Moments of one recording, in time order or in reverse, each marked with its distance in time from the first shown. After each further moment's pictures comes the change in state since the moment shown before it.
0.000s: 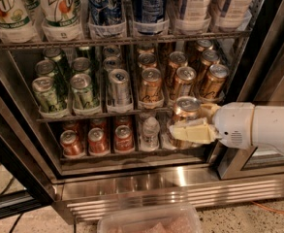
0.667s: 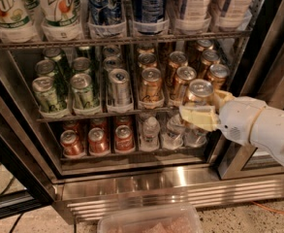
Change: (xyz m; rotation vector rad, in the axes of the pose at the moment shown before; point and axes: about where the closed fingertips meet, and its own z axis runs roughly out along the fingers) arm -0.025 -0.045 -0.019 0.331 -0.110 -0.078
